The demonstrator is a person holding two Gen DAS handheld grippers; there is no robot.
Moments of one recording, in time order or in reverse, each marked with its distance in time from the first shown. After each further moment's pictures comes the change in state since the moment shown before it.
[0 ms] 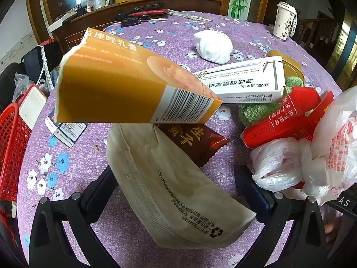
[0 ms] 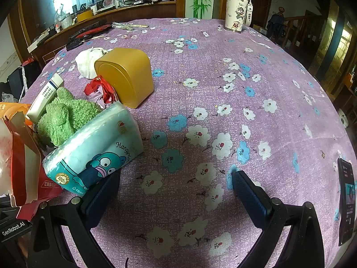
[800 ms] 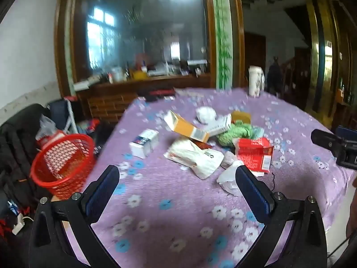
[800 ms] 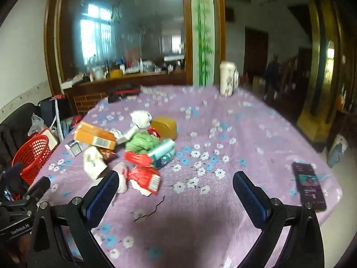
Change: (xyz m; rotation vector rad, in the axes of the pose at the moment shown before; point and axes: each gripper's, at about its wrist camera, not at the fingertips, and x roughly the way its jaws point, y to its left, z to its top) left arm -0.192 0.046 -0.125 0.058 -0.533 0.009; right arm -0.212 0.018 -0.103 -0.024 -0.470 0.053
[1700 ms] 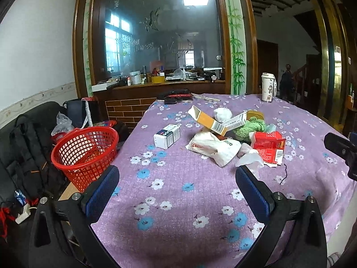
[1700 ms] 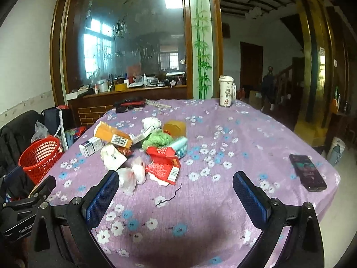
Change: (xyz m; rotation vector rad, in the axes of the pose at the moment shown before) left arm -0.024 0.013 -0.041 -0.029 -0.047 0.089; right arm -0.027 0.027 -0.041 0.016 -0.079 -0.010
